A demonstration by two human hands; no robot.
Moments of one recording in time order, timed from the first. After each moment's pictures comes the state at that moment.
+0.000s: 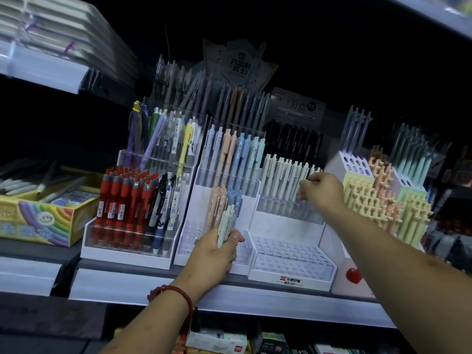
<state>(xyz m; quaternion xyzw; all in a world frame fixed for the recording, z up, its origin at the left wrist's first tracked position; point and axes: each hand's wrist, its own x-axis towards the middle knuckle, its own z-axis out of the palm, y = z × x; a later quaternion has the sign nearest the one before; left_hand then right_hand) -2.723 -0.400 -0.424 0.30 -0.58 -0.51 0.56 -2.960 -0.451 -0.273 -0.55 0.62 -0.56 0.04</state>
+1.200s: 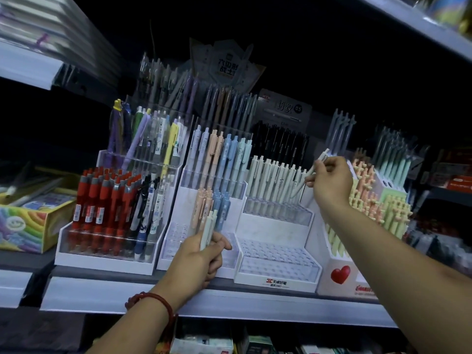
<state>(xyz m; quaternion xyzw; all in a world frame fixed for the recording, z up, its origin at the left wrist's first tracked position) -2.717 -0.400 -0.426 0.24 -0.58 -0.57 0.53 -2.962 -0.422 -0.249 -0.49 0.54 -0.68 -0.02</state>
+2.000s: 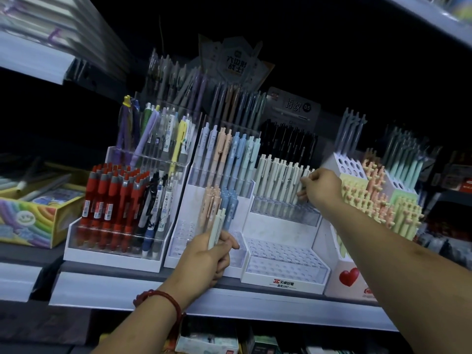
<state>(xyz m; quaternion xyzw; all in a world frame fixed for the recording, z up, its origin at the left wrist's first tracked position) -2.716 -0.402 -0.428 0.24 -0.58 -0.57 0.53 -2.974 -0.461 -0.258 -0.55 0.66 -0.52 0.00</state>
